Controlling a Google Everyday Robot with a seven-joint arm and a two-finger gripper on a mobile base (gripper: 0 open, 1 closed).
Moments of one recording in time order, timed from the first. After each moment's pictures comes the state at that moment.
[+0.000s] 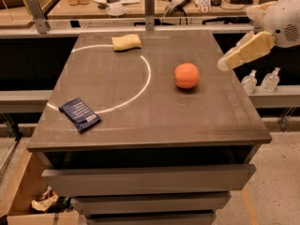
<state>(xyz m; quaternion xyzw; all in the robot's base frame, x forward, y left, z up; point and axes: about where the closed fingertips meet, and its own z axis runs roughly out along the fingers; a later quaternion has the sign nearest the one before) 0.574 -0.196 1.010 -0.48 0.75 0.11 0.45</state>
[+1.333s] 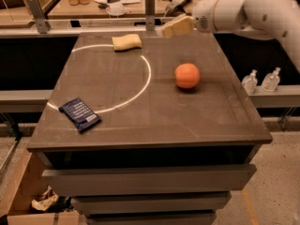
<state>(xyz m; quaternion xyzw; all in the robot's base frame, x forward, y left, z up) 0.765 -0.095 0.992 -0.38 0.70 0.17 0.58</state>
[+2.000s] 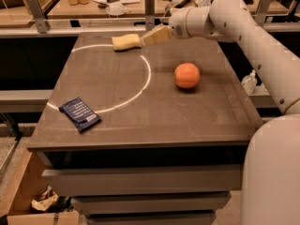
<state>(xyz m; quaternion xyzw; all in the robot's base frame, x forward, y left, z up) 0.820 -0.030 0.939 -0.41 0.69 0.19 0.56</state>
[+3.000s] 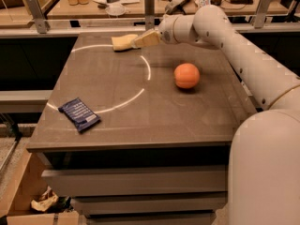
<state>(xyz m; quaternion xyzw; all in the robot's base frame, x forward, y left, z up) 0.848 -0.003 0.912 -0.38 0.70 0.19 0.57</state>
